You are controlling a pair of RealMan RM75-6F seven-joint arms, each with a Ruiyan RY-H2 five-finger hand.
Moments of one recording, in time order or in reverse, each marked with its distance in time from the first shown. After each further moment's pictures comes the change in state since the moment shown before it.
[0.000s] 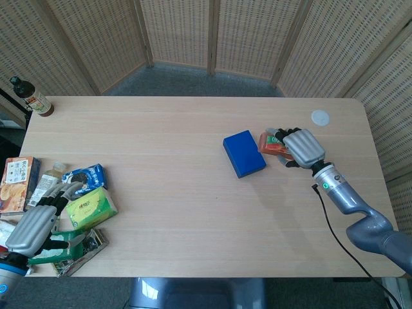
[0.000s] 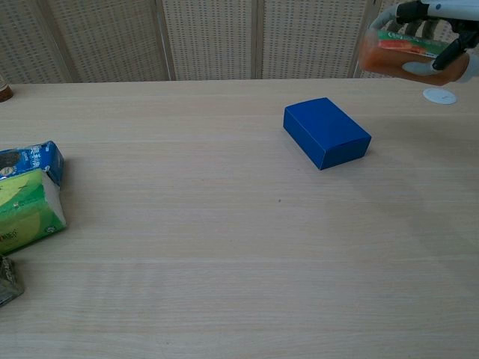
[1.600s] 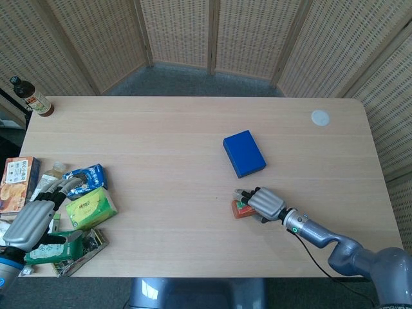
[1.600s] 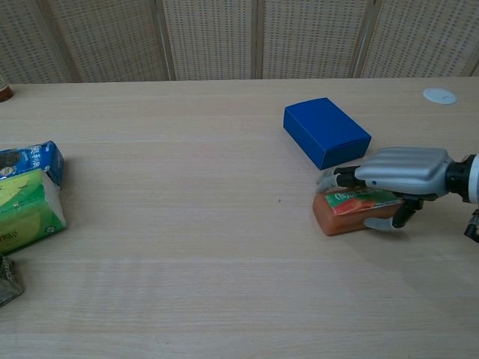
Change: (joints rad) left arm -0.031 0.036 -0.020 0.016 -0.033 -0.033 -0.031; right arm -0.020 -0.266 -0.260 0.110 -0.246 -0.033 -0.006
